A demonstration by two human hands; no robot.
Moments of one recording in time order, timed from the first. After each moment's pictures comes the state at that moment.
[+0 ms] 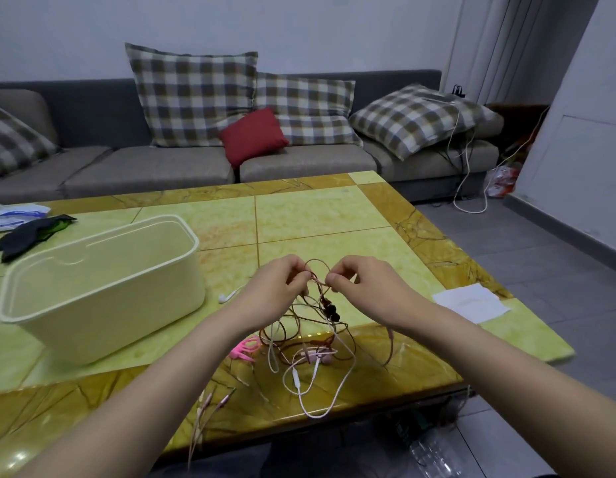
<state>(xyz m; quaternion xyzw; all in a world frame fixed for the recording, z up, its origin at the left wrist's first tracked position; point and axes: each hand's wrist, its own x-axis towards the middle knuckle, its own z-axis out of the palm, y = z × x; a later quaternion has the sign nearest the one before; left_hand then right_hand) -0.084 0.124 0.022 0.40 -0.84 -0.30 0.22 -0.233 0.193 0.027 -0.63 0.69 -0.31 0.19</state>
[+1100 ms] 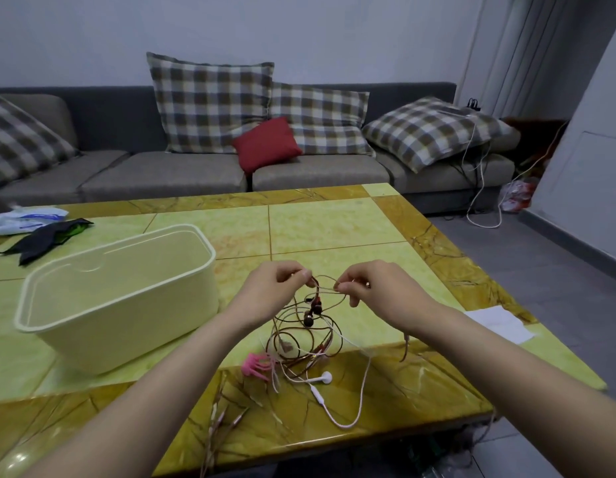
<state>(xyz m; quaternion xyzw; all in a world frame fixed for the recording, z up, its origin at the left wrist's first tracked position) -0.063 0.100 0.030 0.42 -0.78 -0.36 0.27 -0.233 0.165 0.036 -0.66 0.69 -0.24 0.15</state>
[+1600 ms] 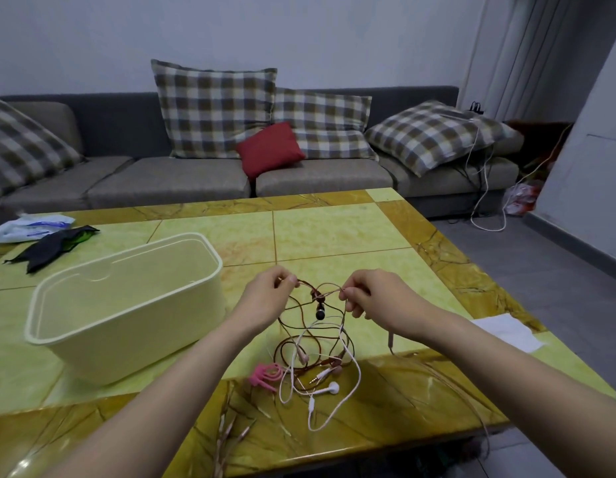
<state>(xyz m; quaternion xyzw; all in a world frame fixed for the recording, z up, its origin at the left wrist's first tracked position) -0.057 0.083 0.021 0.49 -0.74 -0.37 0.27 -0.228 0.154 0.037 -0.63 0.69 -0.27 0.25</state>
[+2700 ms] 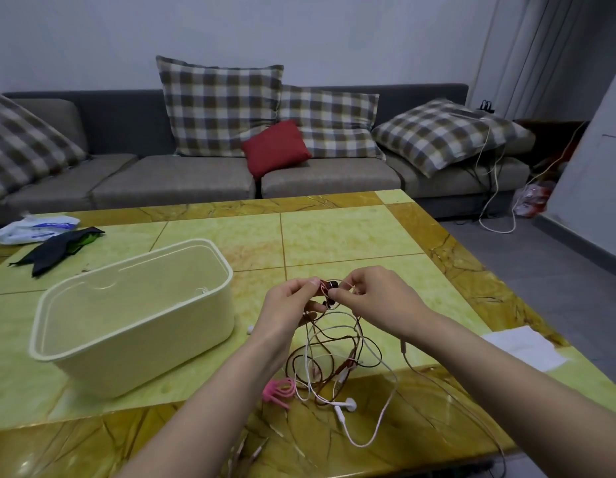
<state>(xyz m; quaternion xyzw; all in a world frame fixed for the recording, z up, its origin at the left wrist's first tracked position) -0.073 0.086 0.016 0.44 -0.53 -0.61 0.39 -0.211 0.127 0.043 -0.63 0.72 -0.25 0.16</state>
